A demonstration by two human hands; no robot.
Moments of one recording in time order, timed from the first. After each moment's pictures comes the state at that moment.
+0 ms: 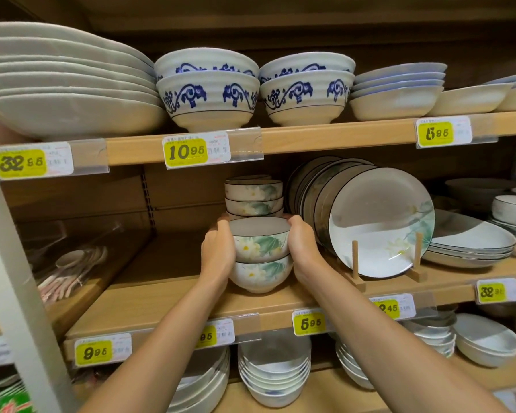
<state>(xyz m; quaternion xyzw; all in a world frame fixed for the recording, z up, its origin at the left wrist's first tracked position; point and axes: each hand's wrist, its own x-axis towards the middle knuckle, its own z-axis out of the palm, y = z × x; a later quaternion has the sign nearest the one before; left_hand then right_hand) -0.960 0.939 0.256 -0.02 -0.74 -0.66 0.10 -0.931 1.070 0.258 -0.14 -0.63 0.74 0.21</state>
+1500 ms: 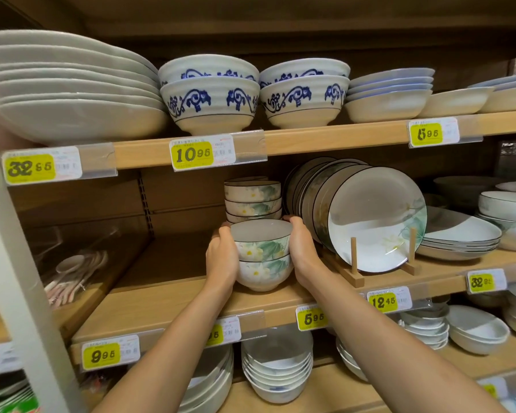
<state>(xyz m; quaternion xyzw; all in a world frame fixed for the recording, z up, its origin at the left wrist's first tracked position) -0.969 0.938 0.237 -0.04 -0.72 -0.68 0.11 -0.938 1.067 0.243 -0.13 -0.63 0.73 0.23</state>
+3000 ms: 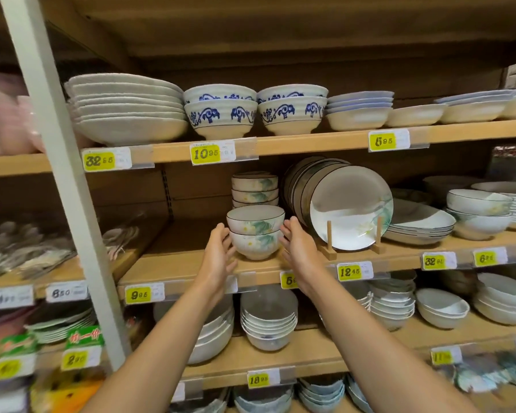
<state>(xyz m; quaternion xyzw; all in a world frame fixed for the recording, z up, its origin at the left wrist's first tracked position) -0.842 0.902 0.242 -0.07 -0.62 -0.78 -0.03 -0.816 1.050 0.239 -0.03 -0.64 0.74 0.19</state>
